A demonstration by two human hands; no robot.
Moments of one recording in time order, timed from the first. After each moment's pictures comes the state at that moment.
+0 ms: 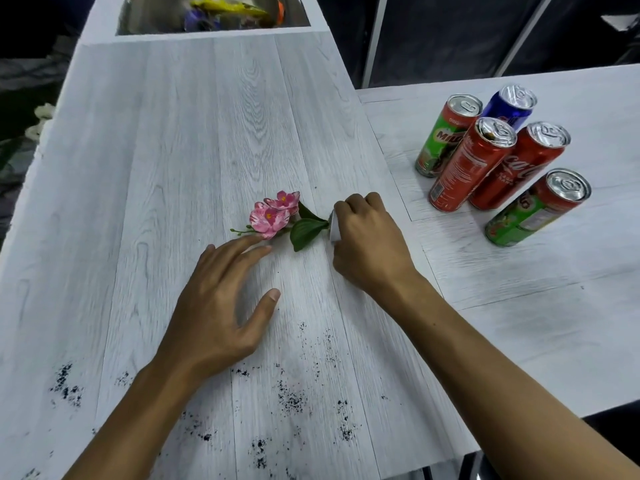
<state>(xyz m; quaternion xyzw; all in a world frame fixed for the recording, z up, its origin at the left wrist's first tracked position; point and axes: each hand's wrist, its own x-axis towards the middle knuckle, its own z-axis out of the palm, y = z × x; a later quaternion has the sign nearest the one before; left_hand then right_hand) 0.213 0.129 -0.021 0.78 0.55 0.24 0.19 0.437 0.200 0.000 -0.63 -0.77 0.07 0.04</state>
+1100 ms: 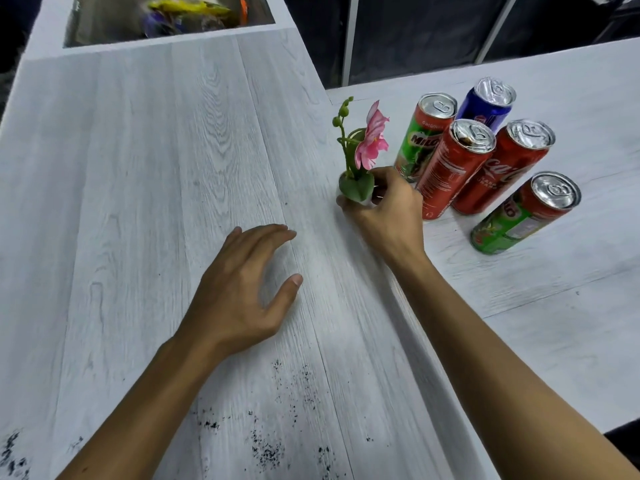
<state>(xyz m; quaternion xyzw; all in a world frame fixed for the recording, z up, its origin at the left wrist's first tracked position) 0.272 0.198 -0.021 0.81 0.50 0.23 0.20 0.503 0.265 -0.022 -0.71 -0.52 0.22 0.42</state>
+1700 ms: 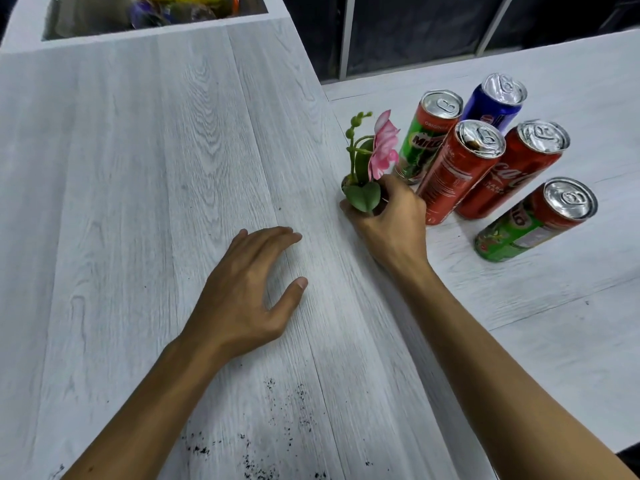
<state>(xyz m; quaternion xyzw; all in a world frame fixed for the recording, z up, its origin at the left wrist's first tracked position) 0.285 0.217 -0.031 0.81 0.49 0.21 0.22 0.512 0.272 -0.040 -0.71 -0.55 0.18 0.41</state>
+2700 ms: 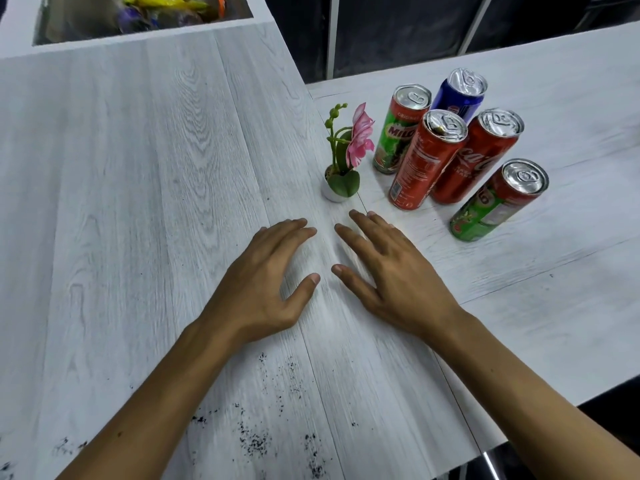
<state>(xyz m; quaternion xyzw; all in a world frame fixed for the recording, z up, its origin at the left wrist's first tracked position) 0.309 0.200 -0.026 0.84 0.47 0.16 0.24 0.537 0.169 -0.027 -0.61 -0.78 0.12 0.09</state>
